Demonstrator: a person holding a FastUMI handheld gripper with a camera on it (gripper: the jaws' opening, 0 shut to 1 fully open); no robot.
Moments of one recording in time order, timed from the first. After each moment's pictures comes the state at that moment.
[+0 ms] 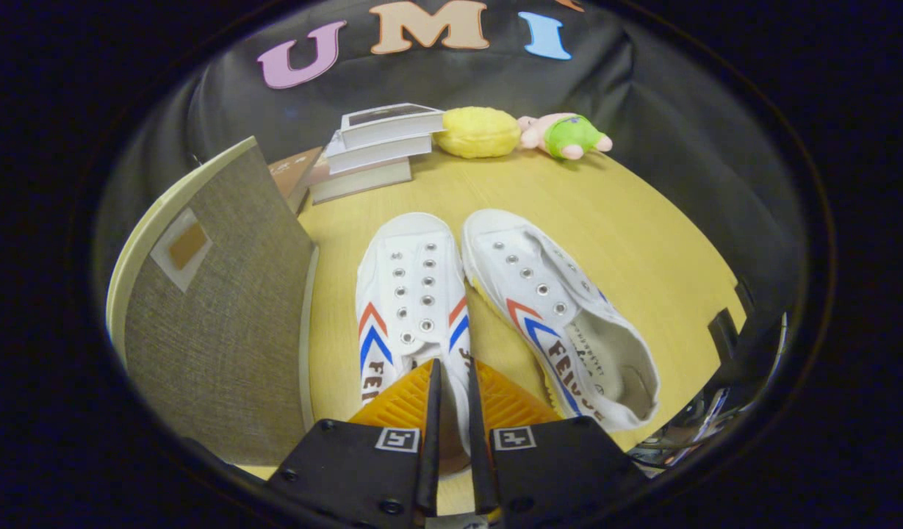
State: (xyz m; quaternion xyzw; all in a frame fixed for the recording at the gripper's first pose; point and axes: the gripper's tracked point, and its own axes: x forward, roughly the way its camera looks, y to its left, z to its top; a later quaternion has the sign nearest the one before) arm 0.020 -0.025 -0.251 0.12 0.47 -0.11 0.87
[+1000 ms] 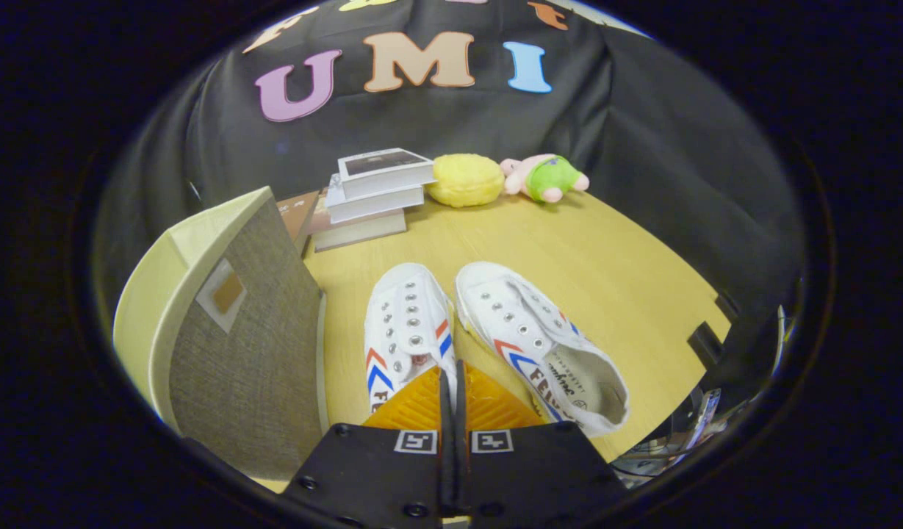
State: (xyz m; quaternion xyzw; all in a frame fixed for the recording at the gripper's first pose) arm 0.036 -0.032 -0.206 0.08 0.39 -0.15 0.90
